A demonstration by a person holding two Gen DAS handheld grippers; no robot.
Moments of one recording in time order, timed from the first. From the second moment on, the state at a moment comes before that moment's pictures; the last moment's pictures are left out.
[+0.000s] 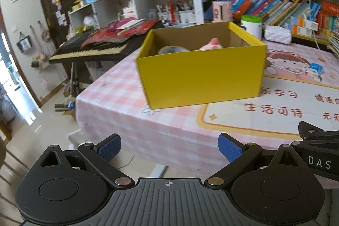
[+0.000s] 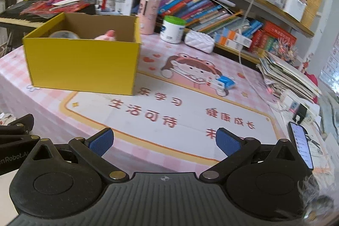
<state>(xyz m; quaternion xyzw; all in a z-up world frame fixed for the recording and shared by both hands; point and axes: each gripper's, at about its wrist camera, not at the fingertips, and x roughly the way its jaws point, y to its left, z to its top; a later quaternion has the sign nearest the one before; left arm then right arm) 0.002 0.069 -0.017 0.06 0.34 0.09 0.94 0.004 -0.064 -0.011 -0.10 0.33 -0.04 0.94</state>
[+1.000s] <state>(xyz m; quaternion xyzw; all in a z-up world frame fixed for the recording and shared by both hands) 0.108 -0.101 -0.025 0.05 0.35 0.07 0.93 0.122 -0.246 -0.015 -0.07 0.35 -0.04 0.93</state>
